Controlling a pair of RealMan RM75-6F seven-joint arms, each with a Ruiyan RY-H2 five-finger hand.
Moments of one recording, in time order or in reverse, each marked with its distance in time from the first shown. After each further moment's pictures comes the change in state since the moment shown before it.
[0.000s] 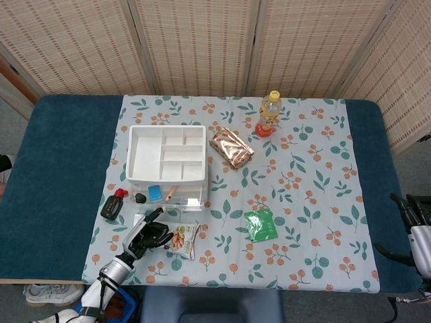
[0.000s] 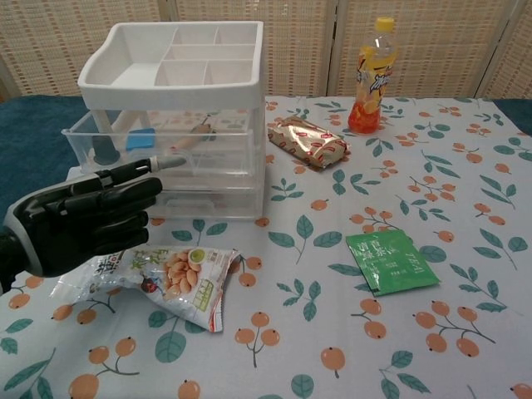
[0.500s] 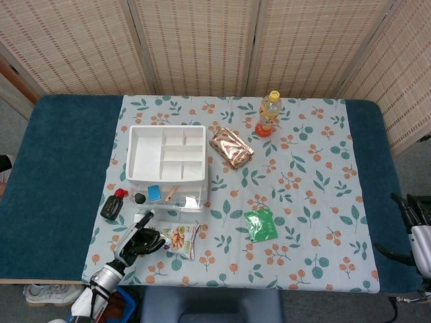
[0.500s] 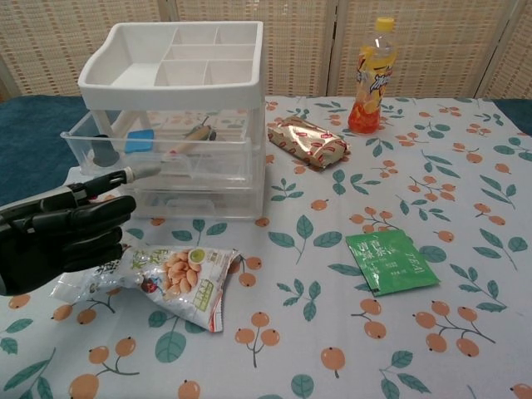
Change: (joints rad) left arm 0.041 0.057 0.062 -0.033 0.014 0.043 0.025; right arm 0.000 -0.001 0.001 0.007 0.002 0.001 0.006
